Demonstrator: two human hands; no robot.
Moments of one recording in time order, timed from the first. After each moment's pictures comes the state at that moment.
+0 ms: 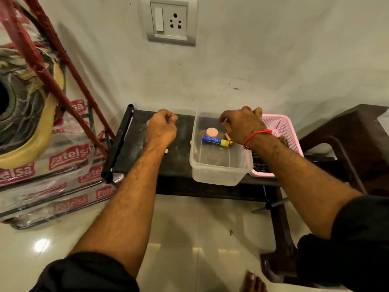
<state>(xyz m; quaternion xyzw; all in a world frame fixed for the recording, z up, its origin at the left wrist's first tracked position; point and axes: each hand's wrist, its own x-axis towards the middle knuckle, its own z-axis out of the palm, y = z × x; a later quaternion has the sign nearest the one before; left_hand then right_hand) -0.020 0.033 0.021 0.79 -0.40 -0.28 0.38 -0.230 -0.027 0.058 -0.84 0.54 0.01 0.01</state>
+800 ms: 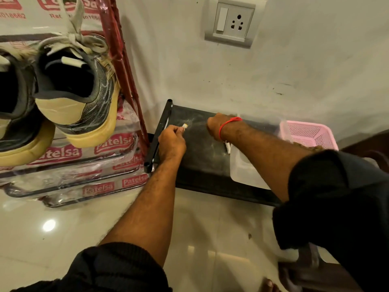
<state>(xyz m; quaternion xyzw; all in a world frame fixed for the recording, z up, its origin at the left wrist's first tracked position) 0.045 0.081 -0.026 0.79 -0.28 -0.29 0.46 -0.067 -0.004 0.053 -0.87 0.43 0.23 0.01</state>
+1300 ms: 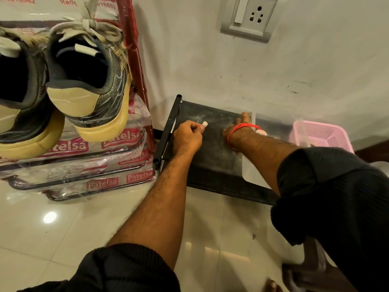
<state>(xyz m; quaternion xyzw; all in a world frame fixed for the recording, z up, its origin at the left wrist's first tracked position) 0.041 0.077 -0.021 0.76 -0.31 -0.36 0.45 -0.079 -0.005 0.012 -0.77 0.44 0.44 -0.14</state>
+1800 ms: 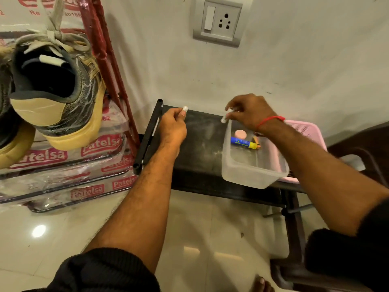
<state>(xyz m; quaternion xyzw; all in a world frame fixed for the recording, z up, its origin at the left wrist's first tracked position) 0.026 0.059 0.017 0.71 -0.26 -0.36 0.54 -0.155 -0.027 0.086 -0.82 0.52 -0.11 0.20</state>
